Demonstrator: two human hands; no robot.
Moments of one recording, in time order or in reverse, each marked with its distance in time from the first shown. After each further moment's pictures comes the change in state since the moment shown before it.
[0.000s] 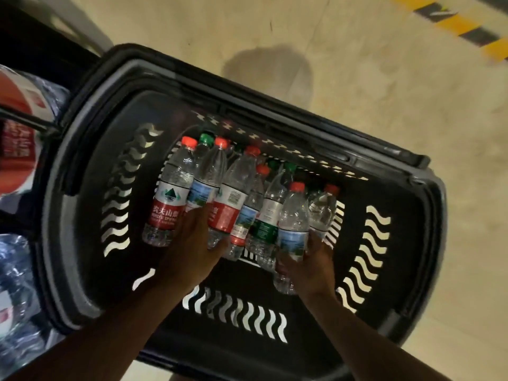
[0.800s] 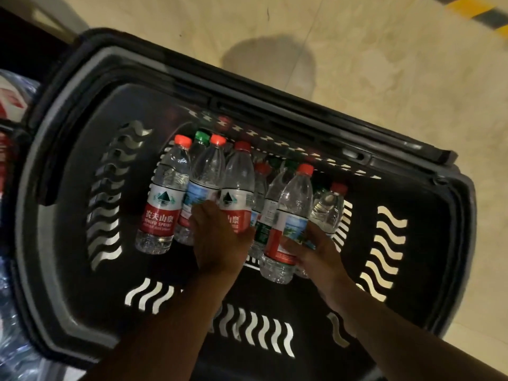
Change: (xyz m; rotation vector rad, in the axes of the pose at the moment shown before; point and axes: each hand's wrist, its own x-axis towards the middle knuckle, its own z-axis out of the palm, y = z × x) left_hand 0.032 0.044 0.041 0.000 0.197 -0.233; right_hand 0.025 -0.022 -0.017 0.475 -0.289 0.141
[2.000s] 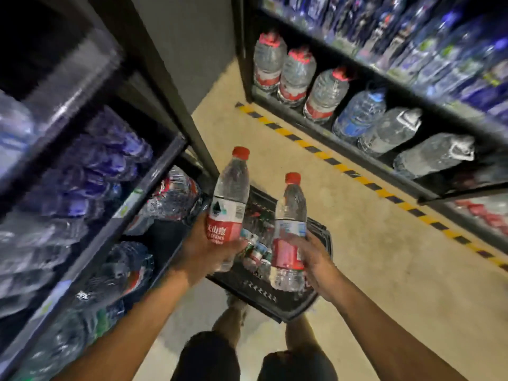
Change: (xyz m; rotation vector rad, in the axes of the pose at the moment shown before) left_hand -0.314 0.011 -0.410 -0.877 -0.108 0.194; right_hand -0.433 -0.228 0.071 -0.030 -0.215 -0.271
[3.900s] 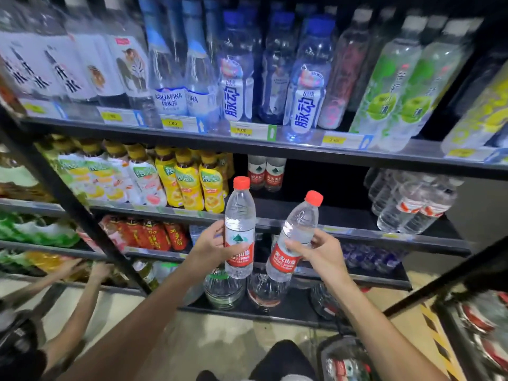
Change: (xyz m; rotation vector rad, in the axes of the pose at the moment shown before) left_hand -0.494 -0.154 -0.276 -0.560 0.883 0.461; right_hand -0.292 0.061 0.430 -0.740 -0.940 -0.659
